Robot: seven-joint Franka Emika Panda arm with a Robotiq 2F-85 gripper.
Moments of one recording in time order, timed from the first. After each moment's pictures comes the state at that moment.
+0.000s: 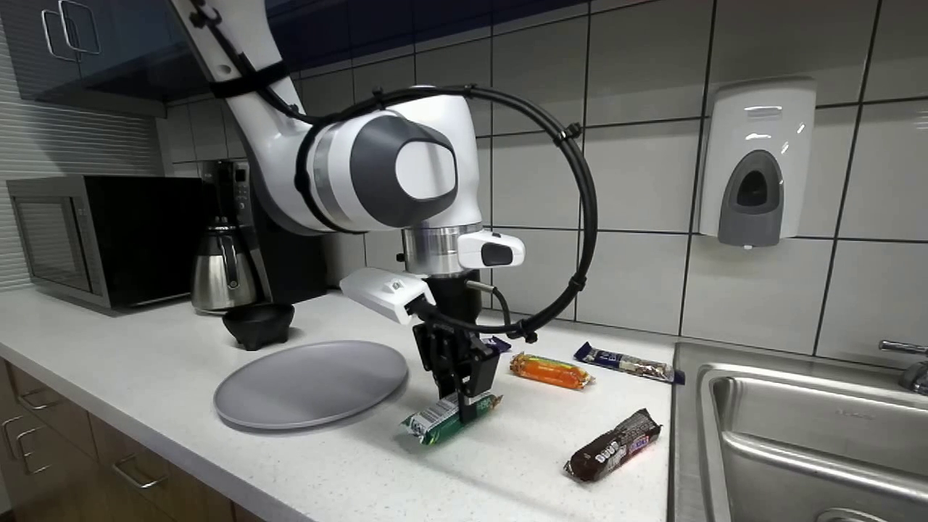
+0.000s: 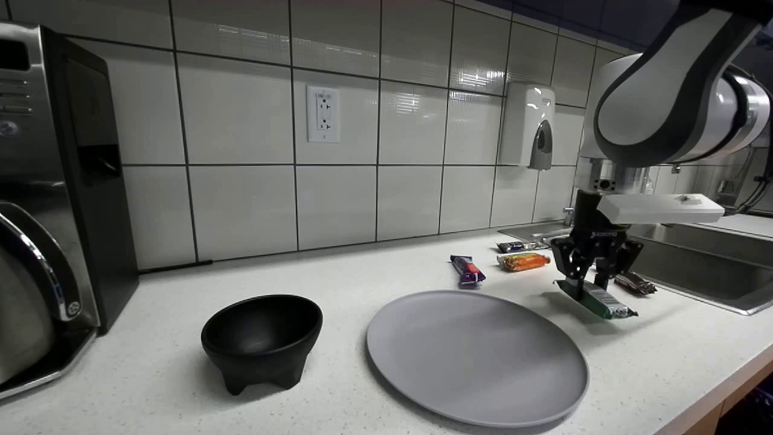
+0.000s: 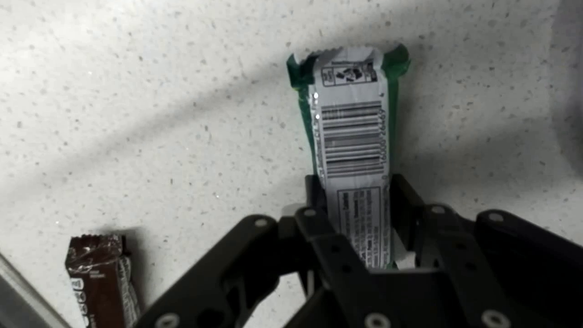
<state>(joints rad) -0.06 0.11 -0.09 -2.53 -0.09 2.70 0.24</state>
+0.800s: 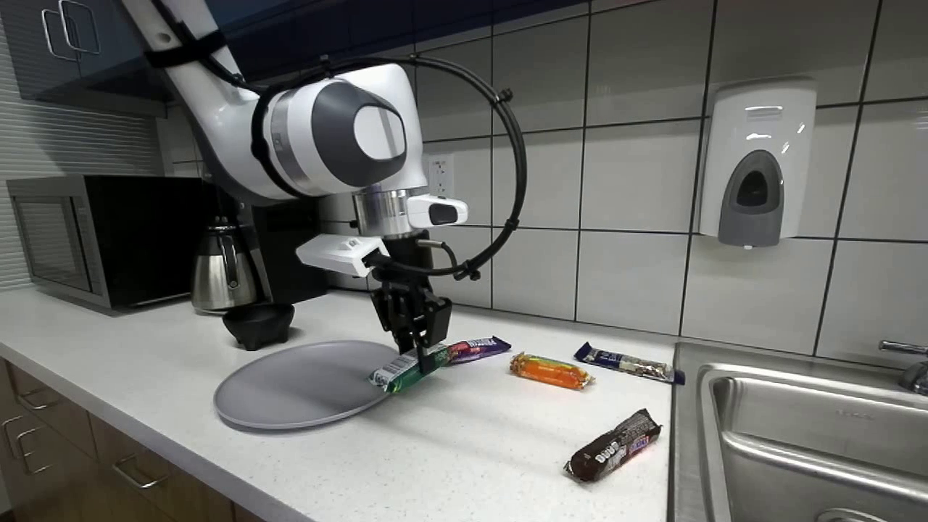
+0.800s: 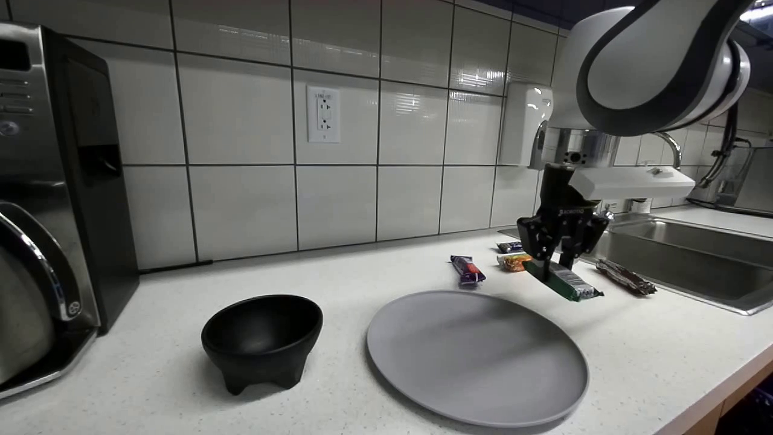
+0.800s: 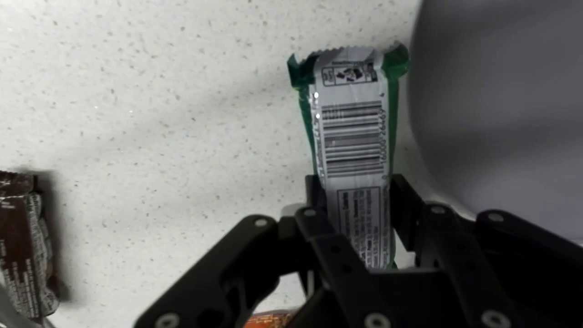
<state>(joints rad) 0.03 0.03 -0.03 -2.53 -0.15 2.66 0.31</state>
